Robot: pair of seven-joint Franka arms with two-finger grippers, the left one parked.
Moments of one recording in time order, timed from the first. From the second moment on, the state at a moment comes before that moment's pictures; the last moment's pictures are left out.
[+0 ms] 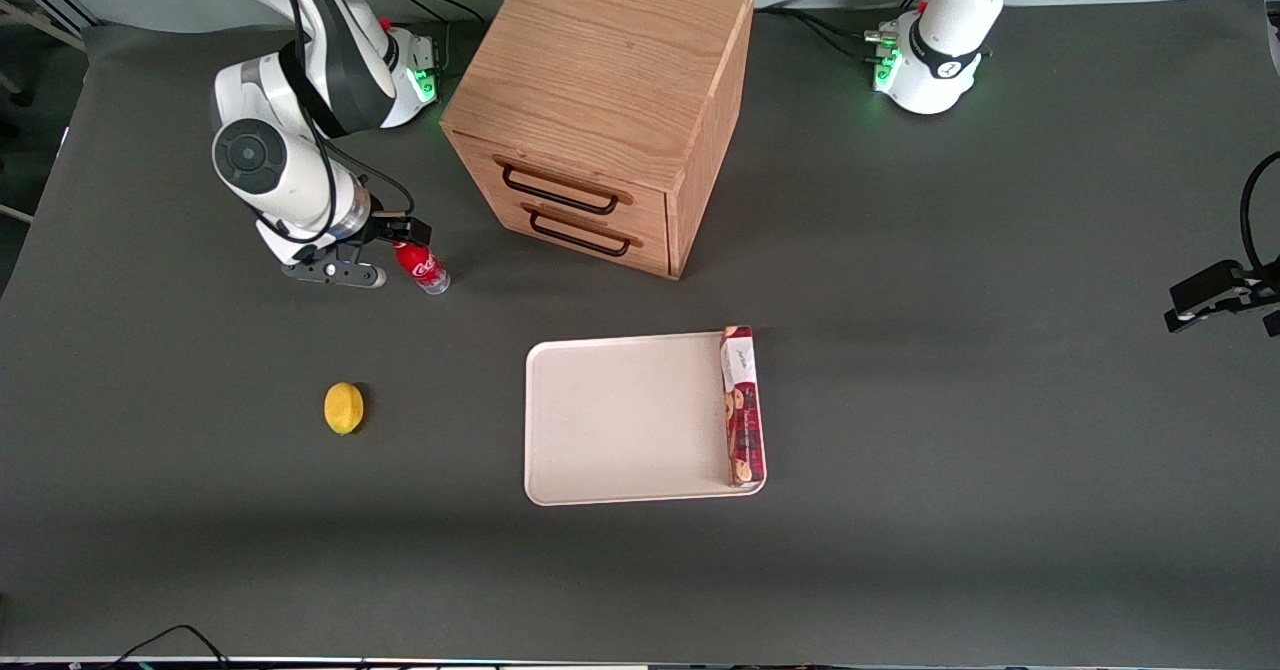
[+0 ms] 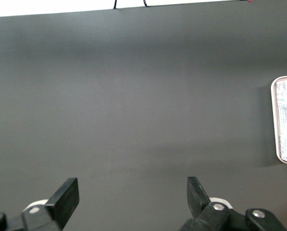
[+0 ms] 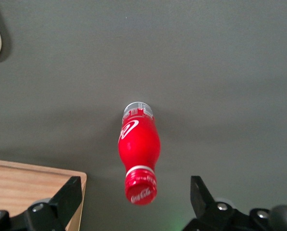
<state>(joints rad) 0.01 -0.07 0.29 -2.36 0.04 2.07 0.43</state>
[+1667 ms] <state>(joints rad) 0.02 0.11 0.38 -1.57 0.04 1.58 0.50</state>
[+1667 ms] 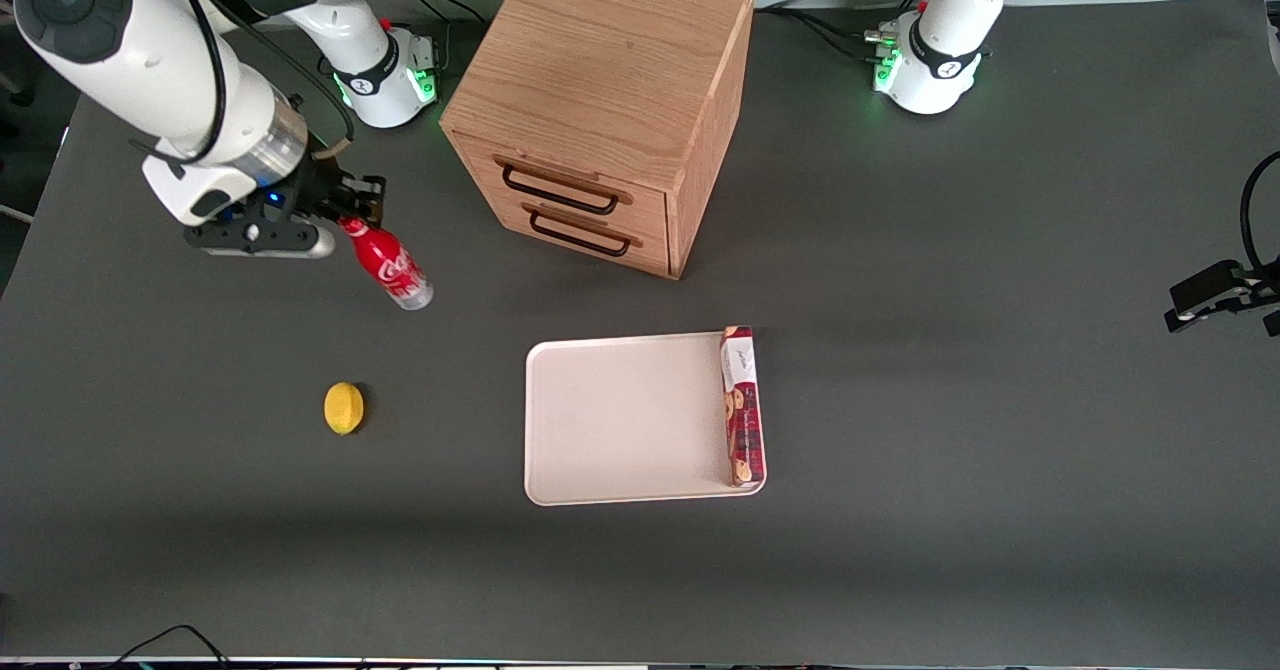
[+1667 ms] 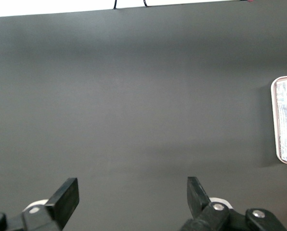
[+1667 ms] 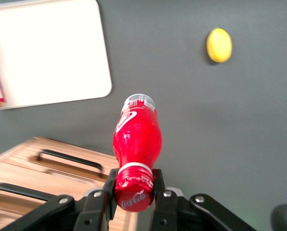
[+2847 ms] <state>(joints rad) 0.19 0.83 0.40 -1.08 -0.12 1.75 0.83</state>
